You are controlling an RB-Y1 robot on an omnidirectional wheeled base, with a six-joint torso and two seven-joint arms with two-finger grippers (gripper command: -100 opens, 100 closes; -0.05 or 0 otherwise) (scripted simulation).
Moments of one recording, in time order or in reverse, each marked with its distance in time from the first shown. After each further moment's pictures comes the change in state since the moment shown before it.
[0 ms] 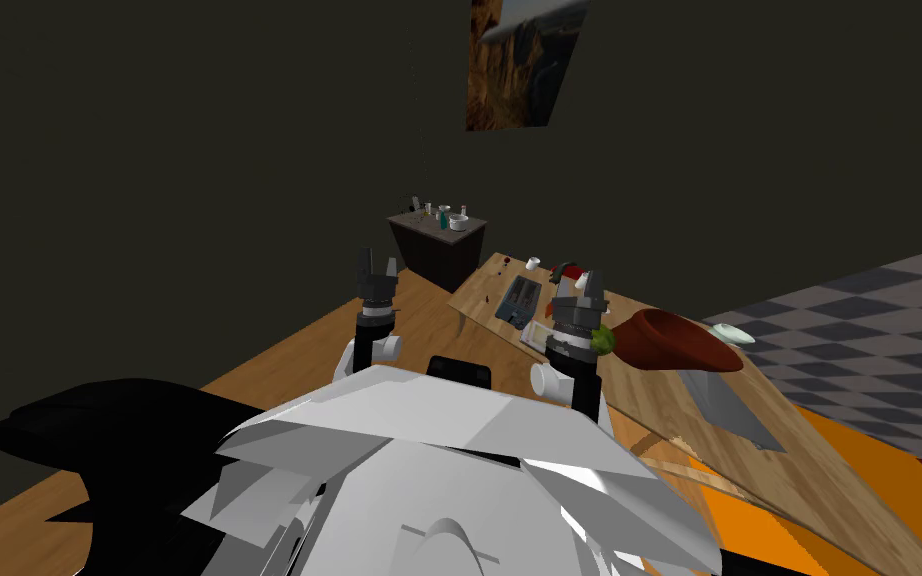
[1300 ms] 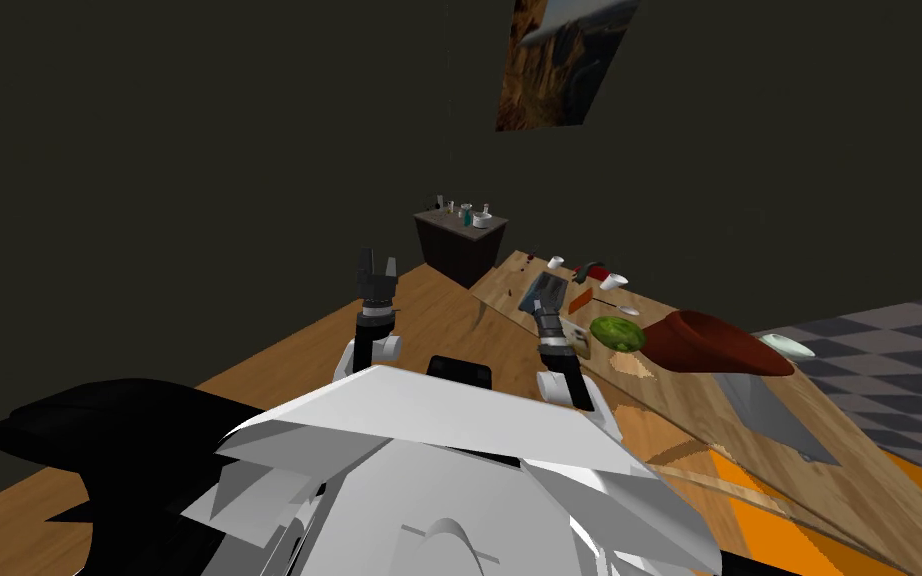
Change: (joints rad) left arm 0.000 0.000 0.000 0.000 0.000 0.000 0.000; right arm -0.047 -0.283 0.026 0.247 -0.011 0.106 0.127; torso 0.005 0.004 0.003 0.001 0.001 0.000
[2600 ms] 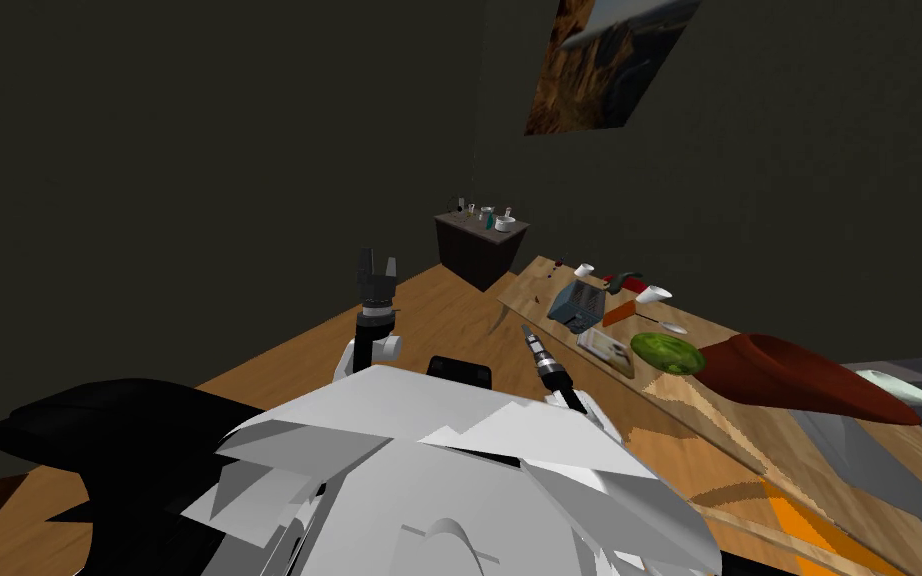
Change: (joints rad) left arm 0.000 0.000 0.000 0.000 0.000 0.000 0.000; right arm -0.017 -0.213 0.107 0.419 0.025 0.047 0.073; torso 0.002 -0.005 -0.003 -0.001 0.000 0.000
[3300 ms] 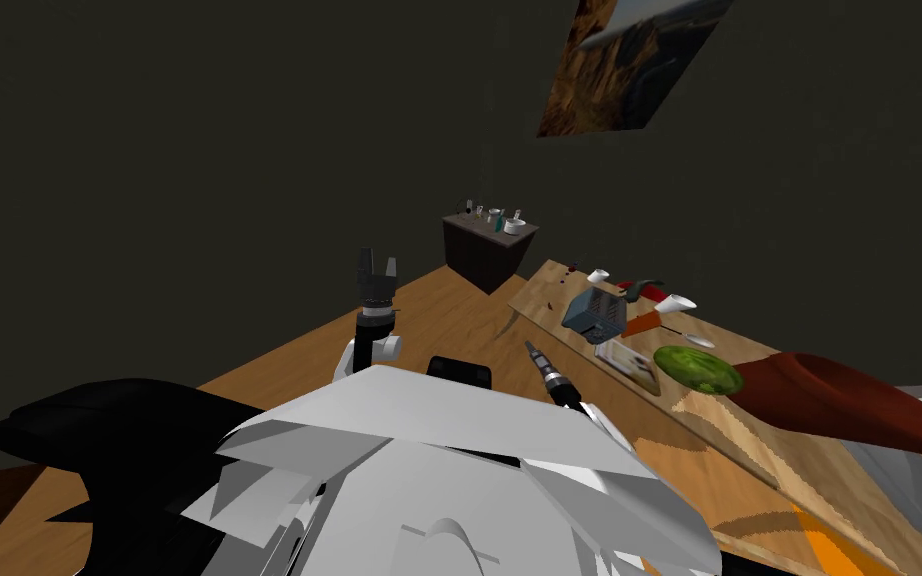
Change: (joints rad) left arm 0.000 0.000 0.000 0.000 0.000 0.000 0.000; right arm -0.005 -0.090 0.049 0.192 0.017 -0.001 0.017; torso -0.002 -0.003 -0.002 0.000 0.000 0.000
